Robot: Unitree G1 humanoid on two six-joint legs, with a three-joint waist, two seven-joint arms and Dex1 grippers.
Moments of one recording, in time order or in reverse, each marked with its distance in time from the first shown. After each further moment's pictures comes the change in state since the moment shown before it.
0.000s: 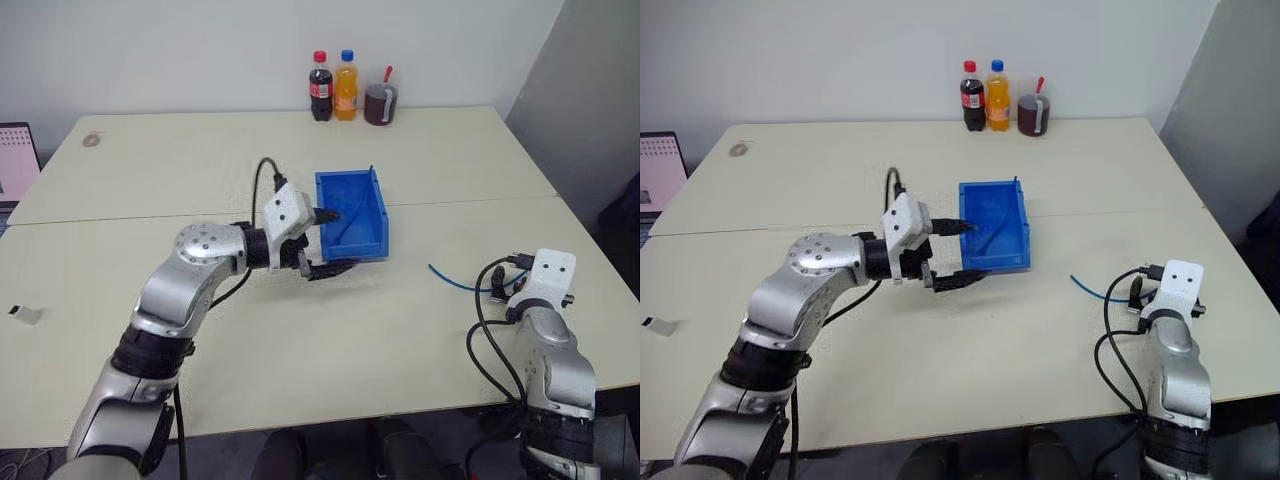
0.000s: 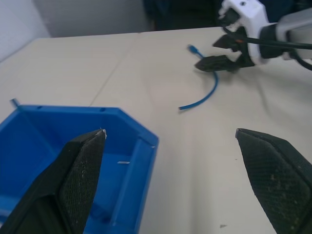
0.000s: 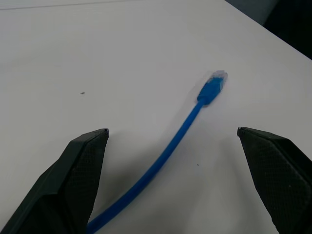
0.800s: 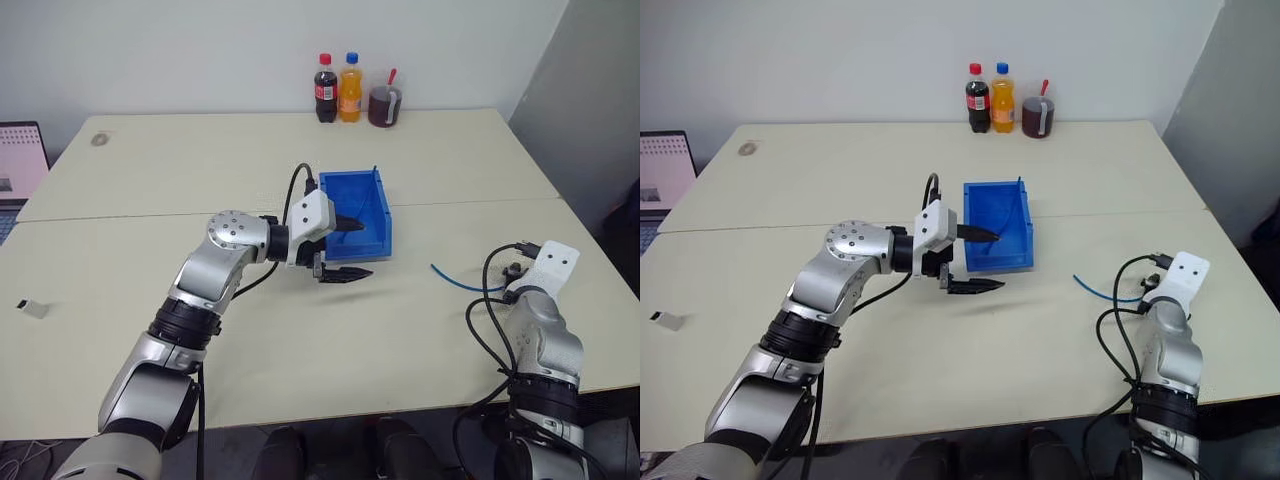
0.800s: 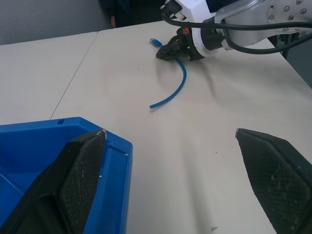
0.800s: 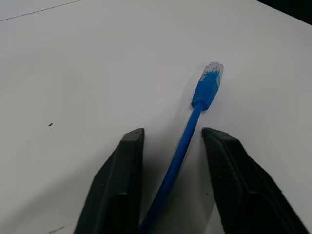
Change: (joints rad) left arm -0.072 -0.085 -0.043 0.183 0.083 -0.129 -0.115; right arm -0.136 0.019 -0.081 0.229 0.041 -0.091 -0.081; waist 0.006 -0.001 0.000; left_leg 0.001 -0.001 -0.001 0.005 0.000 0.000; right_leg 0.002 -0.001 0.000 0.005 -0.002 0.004
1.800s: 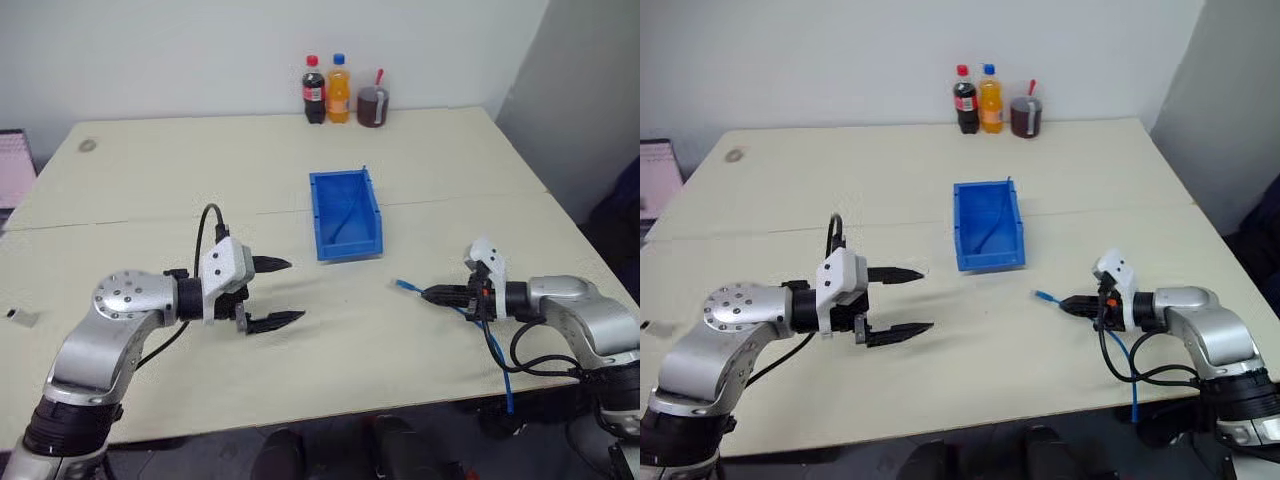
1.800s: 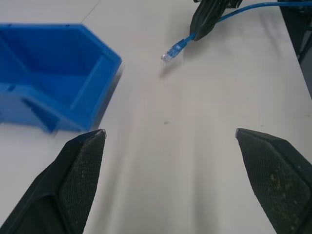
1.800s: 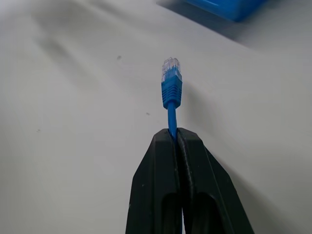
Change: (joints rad) left arm 0.703 0.271 0.428 -0.595 -0.129 0.205 0.111; right arm -0.096 -0.541 0.588 -0.084 0.315 0.095 1.380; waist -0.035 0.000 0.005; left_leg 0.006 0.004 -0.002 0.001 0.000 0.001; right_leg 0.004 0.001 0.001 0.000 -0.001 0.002
